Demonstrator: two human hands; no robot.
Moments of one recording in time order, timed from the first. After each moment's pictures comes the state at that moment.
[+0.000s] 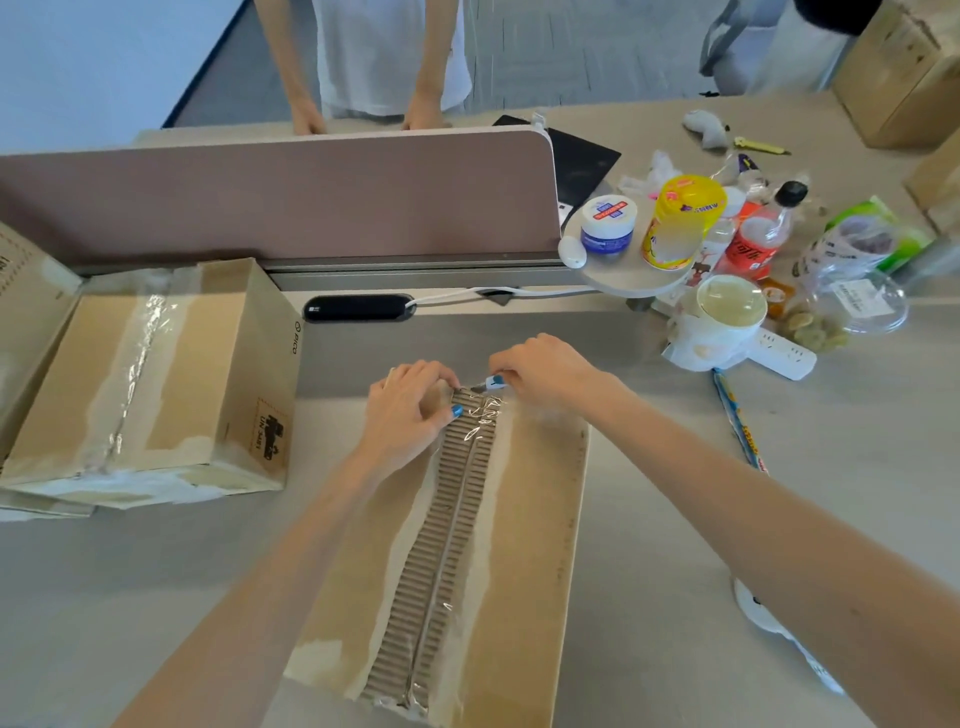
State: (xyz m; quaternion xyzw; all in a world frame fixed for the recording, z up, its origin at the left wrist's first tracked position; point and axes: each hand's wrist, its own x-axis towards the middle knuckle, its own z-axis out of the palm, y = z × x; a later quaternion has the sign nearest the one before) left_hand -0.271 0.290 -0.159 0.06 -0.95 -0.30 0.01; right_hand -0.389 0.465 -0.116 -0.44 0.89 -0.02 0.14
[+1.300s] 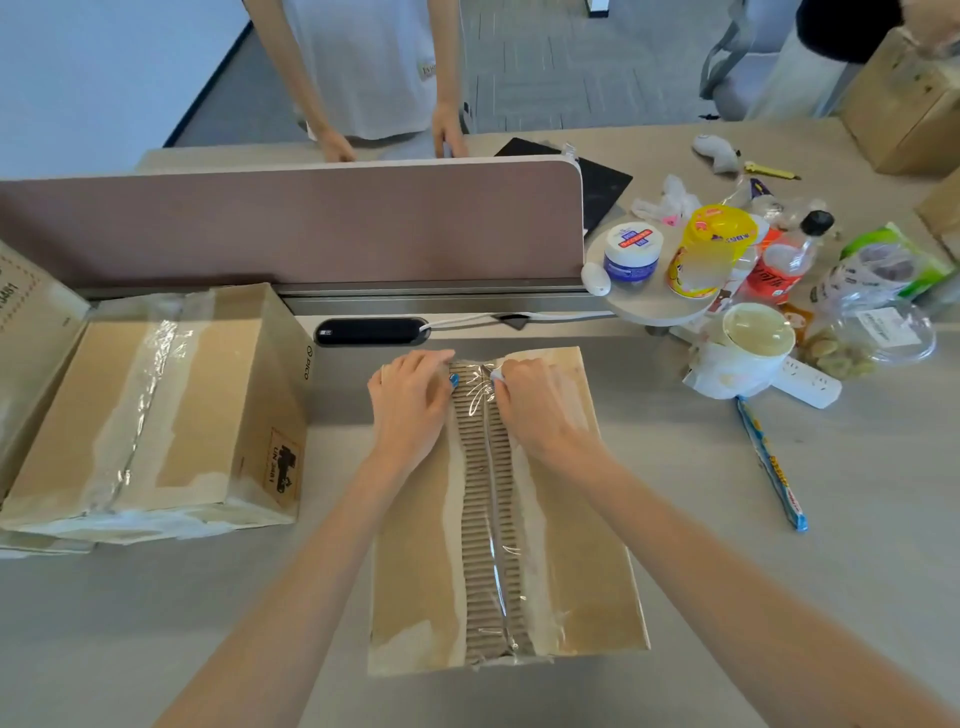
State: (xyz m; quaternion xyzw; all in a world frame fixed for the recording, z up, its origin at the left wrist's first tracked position) left_hand -0.310 0.262 -0.170 0.13 -0.95 -0.26 0.13; right_hand -0.361 0.424 -0.110 -0.29 0.95 -0.12 0.02
